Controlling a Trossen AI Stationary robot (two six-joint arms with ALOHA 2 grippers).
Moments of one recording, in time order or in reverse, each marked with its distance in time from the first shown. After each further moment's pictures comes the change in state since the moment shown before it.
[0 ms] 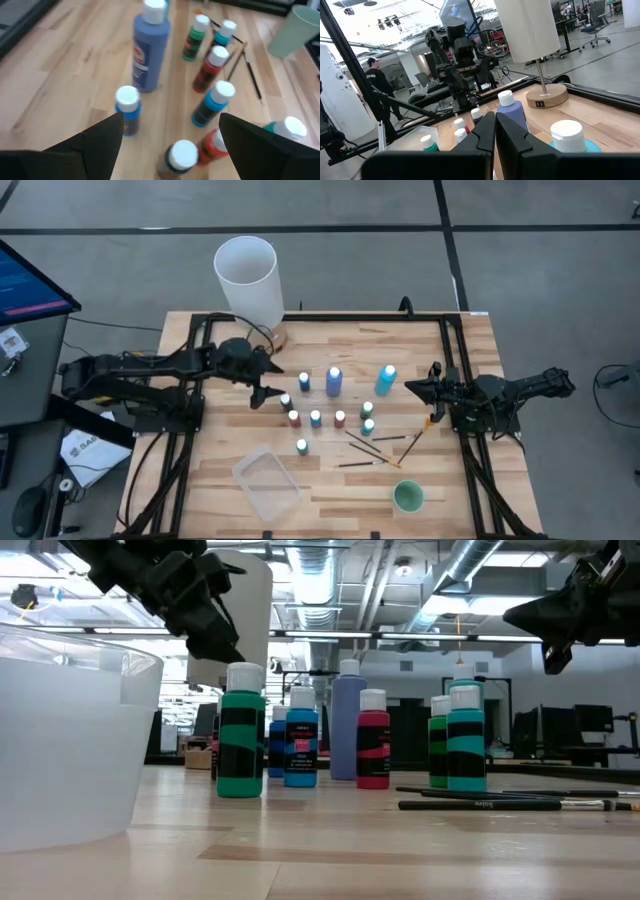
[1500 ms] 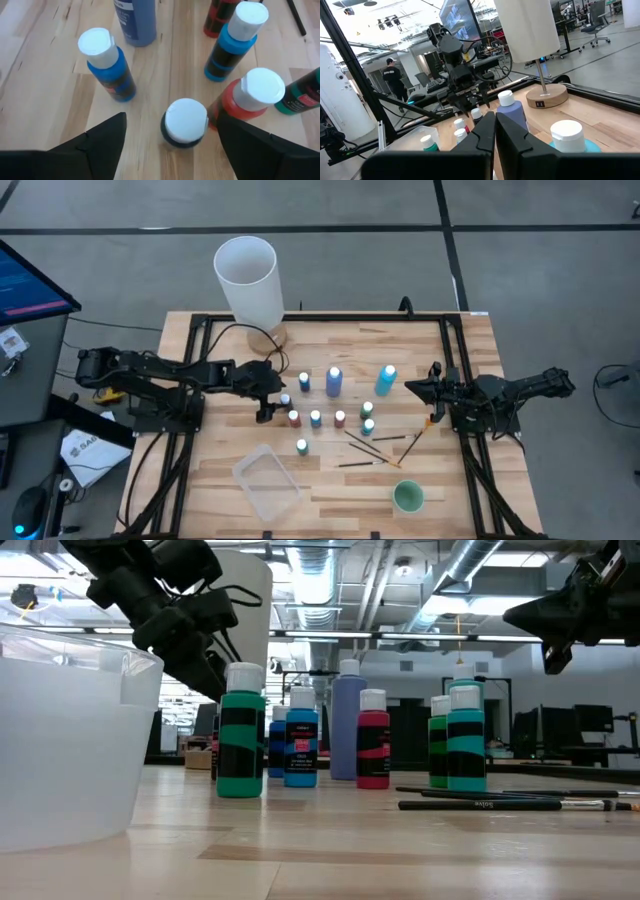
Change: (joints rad) left arm -0.144 0.181 -0.042 0.034 -0.195 0.061; right arm 0.000 0.000 0.000 0.000 0.000 0.000
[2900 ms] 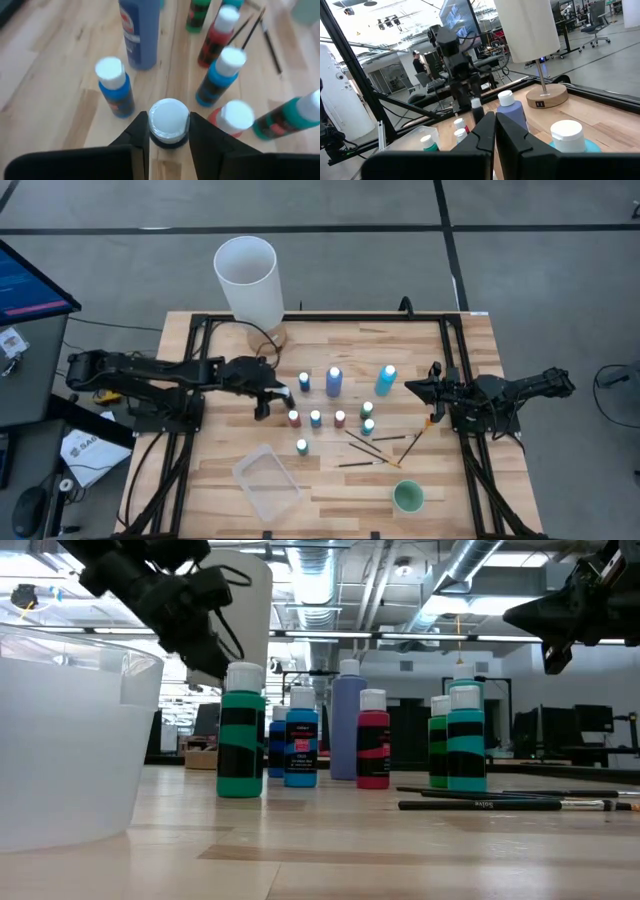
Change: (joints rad) left arm 0.000 -0.122 -0.001 0.007 0.008 -0.100; right arm 0.000 0.000 0.000 0.000 0.000 0.000
